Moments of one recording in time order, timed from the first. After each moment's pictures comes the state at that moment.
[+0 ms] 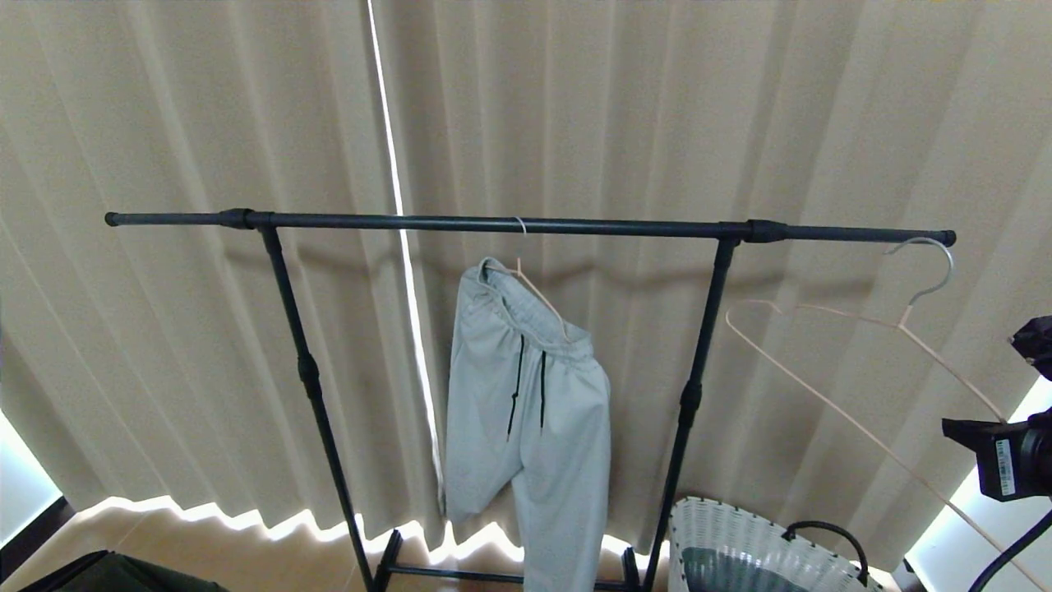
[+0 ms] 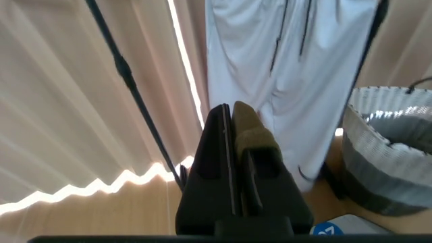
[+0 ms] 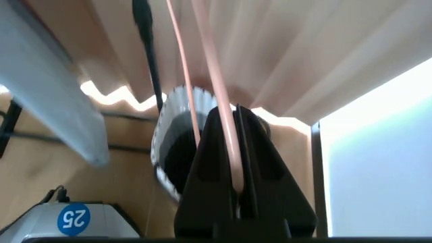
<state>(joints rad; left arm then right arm) -0.23 0.54 -0.18 -0.16 -0.03 0.14 -0.10 1.24 -0.53 -0.12 -0.01 -0.12</state>
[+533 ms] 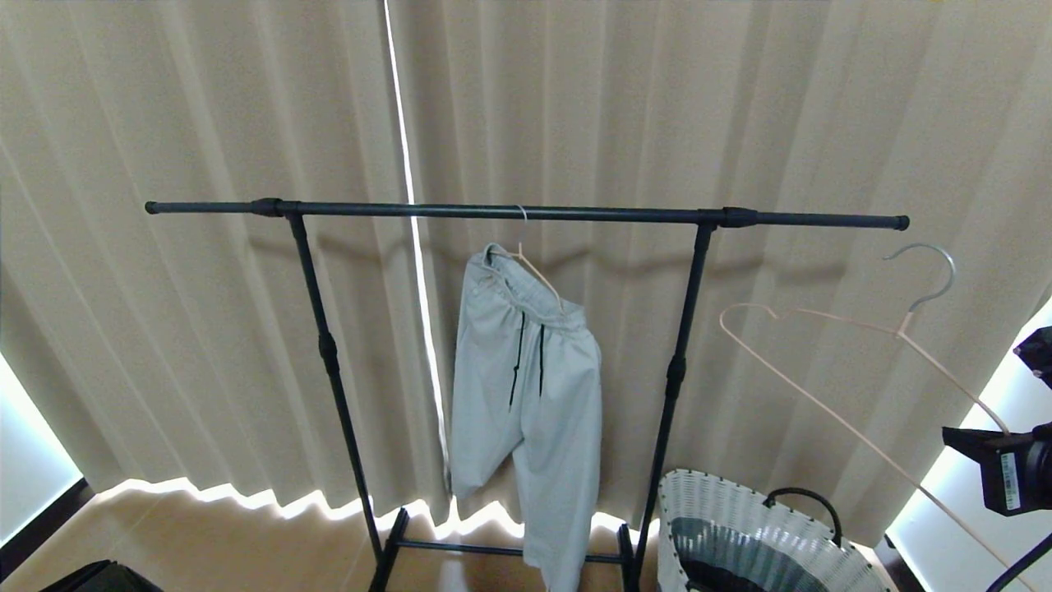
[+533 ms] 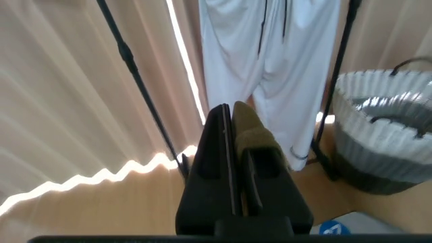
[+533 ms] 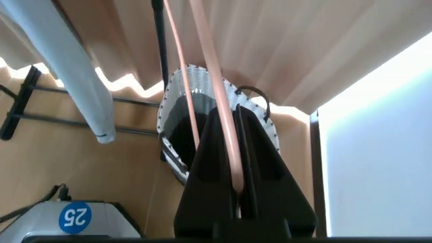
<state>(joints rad) -0.23 0.52 -0.15 -0.16 -0.03 0.18 -0.07 1.21 -0.50 -0.12 0.00 -0.12</state>
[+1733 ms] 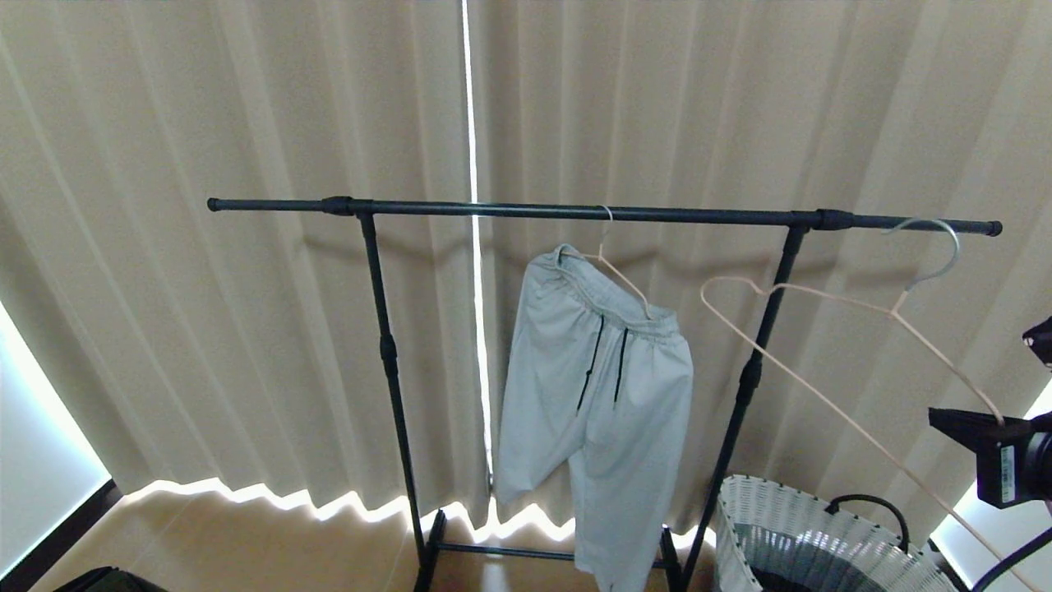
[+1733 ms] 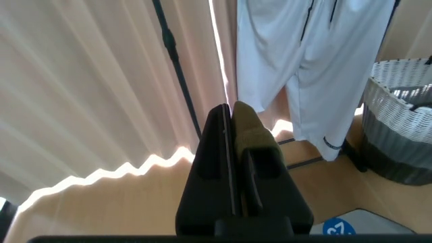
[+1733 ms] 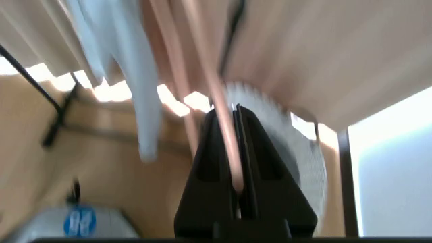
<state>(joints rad) -0.23 0.51 -0.14 -0.15 -0.03 0.19 -0.01 1.17 -0.47 -0.23 0.02 -0.10</state>
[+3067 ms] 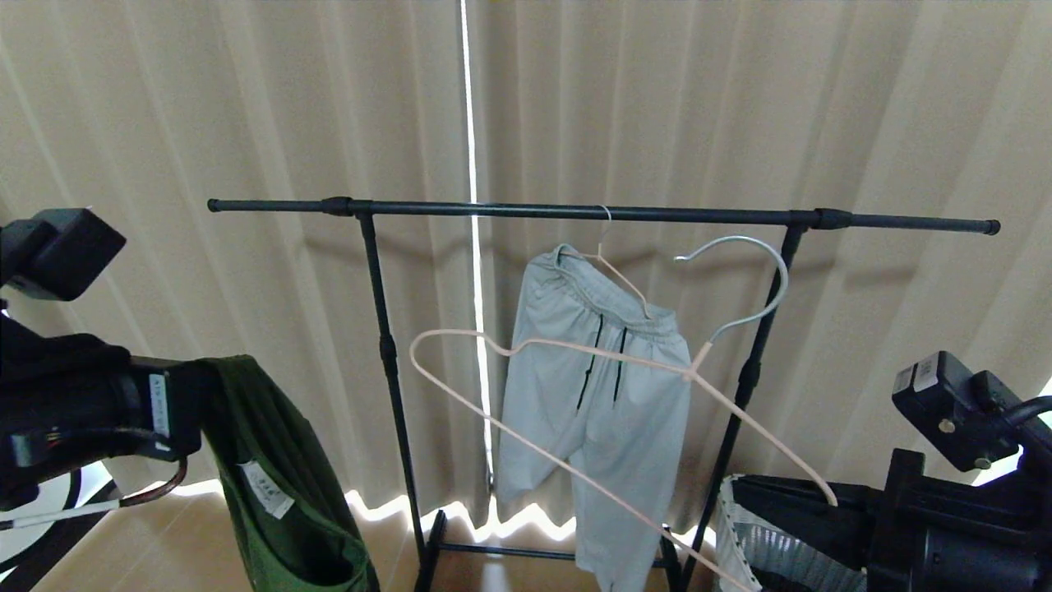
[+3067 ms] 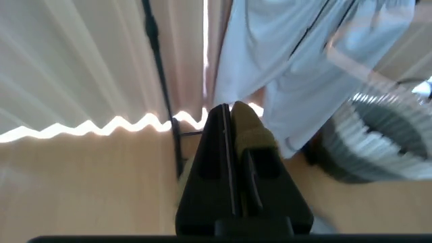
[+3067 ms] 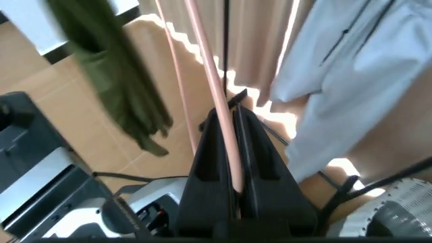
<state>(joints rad) -0.36 1.18 -0.80 0.06 0.13 -0.09 0.76 1.22 -0.47 -0.32 0.03 0.16</state>
